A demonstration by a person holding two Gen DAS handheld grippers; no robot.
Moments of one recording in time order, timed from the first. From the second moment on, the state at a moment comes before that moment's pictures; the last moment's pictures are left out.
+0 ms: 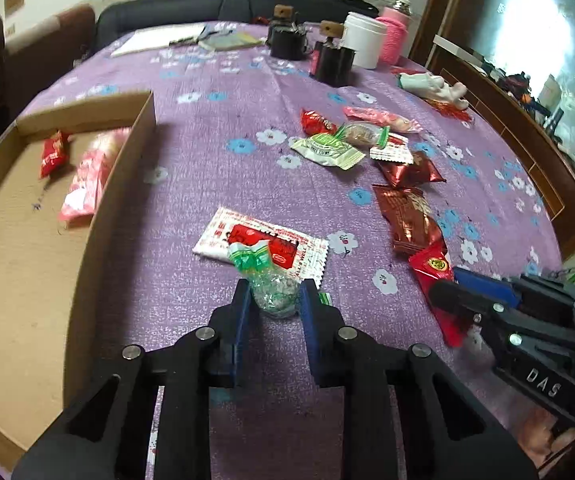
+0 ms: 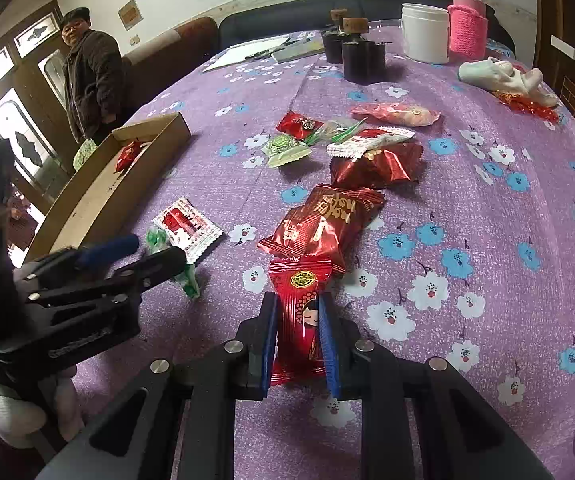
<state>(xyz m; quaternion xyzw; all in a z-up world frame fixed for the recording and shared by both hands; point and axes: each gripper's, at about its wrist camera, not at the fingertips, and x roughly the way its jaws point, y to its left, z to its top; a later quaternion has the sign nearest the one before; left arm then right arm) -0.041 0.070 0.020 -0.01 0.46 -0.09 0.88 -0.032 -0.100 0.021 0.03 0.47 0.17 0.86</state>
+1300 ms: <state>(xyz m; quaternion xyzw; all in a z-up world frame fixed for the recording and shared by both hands) -0.082 0.166 0.092 -0.10 0.38 -0.08 0.92 -0.055 -0.083 0.058 0.08 0.44 0.20 0.87</state>
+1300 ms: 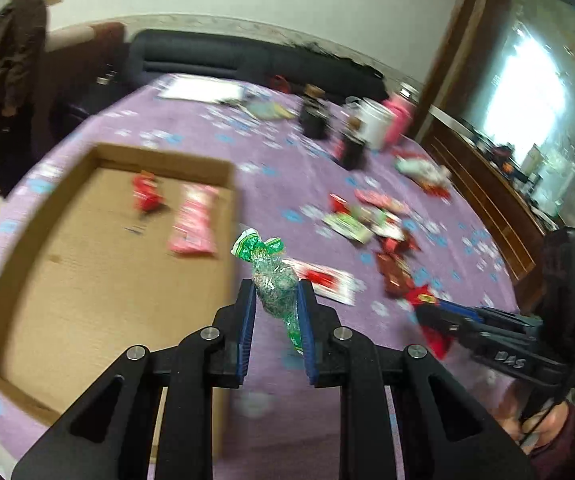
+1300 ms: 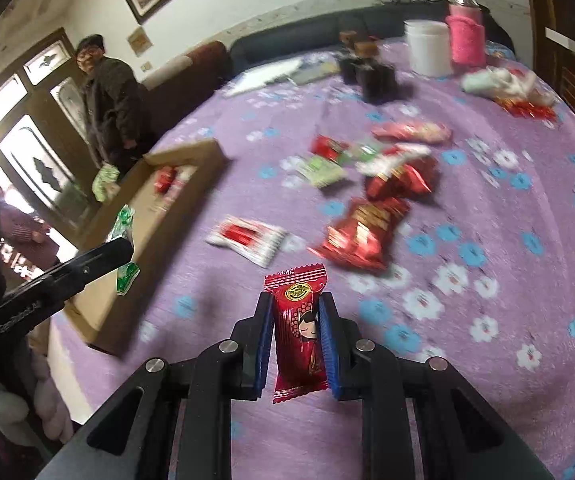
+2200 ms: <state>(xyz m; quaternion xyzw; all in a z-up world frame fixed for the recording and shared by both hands) 0.067 0.308 0.030 -0.16 0.46 0.05 0.87 0.110 0.145 0.031 0.08 0.50 0.25 0.83</state>
